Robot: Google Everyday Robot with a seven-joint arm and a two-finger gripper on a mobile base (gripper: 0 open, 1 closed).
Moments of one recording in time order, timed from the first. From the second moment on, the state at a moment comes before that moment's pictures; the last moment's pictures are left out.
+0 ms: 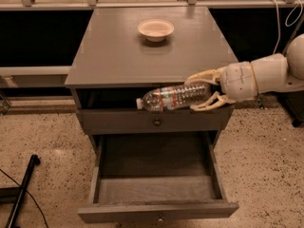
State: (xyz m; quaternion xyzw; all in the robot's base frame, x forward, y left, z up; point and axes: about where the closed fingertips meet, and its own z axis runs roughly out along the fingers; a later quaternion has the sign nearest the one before) arm 0.549 -0.117 0.850 -0.76 0.41 0.15 0.48
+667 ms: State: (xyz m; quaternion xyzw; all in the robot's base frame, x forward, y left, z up) arm 0.622 -0.131 0.908 -0.67 0.50 0.08 0.55
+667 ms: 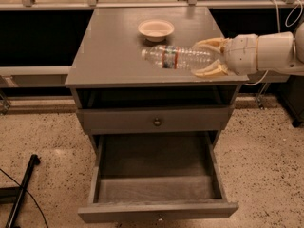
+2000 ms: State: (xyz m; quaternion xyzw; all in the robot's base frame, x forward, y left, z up) arm 0.699 -0.170 0.855 -0.49 0.68 0.18 0.52
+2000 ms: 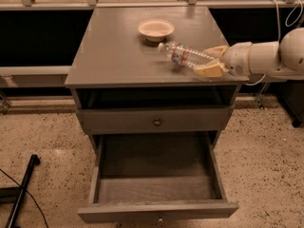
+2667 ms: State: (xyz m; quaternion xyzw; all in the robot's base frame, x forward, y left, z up) arm 0.699 -0.170 0.855 -0.49 0.68 0.18 0.52
